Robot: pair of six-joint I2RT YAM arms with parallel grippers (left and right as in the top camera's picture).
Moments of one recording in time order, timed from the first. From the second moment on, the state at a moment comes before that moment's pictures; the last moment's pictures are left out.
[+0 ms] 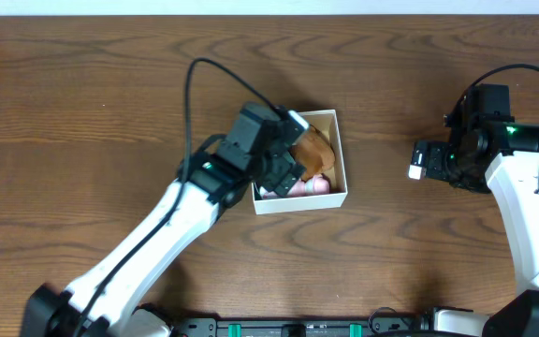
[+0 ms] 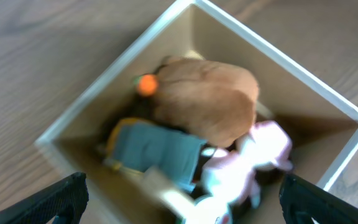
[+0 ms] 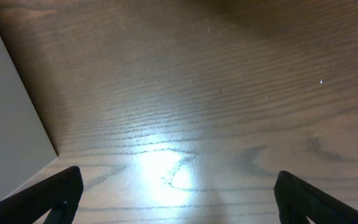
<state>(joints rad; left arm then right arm) -0.58 1.42 1.08 -0.54 0.05 0.14 -0.07 1.47 1.18 -1.07 -0.03 0.17</state>
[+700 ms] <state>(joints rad) -0.14 1.23 1.08 -0.68 -0.09 -0.16 0.19 1.47 1.18 -0.76 0.03 0.11</state>
